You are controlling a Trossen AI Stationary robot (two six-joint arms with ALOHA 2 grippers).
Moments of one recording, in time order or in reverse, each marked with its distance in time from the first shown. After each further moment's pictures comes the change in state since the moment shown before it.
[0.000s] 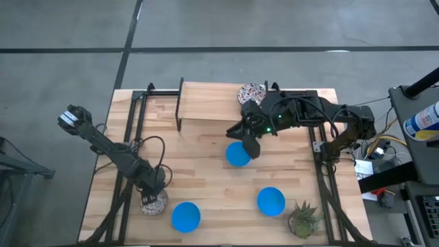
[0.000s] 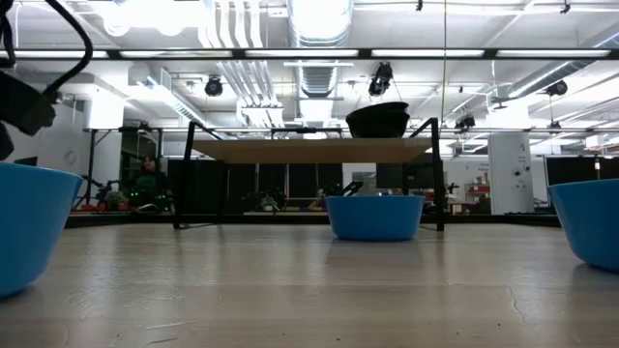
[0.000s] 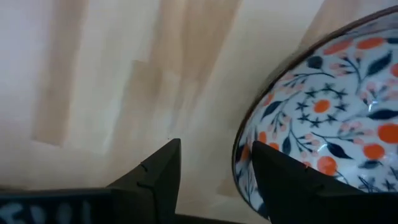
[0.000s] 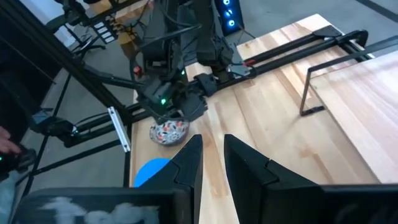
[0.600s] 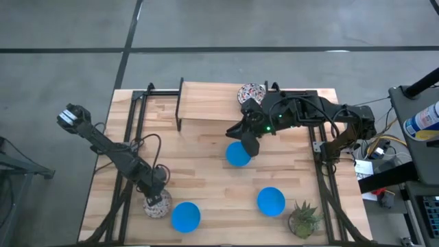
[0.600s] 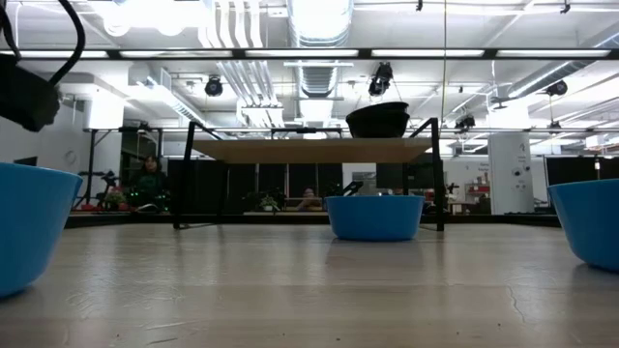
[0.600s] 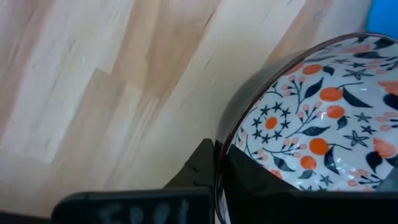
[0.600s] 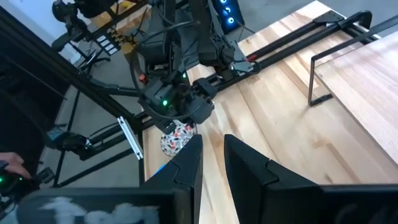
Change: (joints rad) left arm 0.000 -0.007 -0.015 0.107 -0.028 -0.196; right arm 0.001 0.000 -0.001 0.006 -0.002 0.114
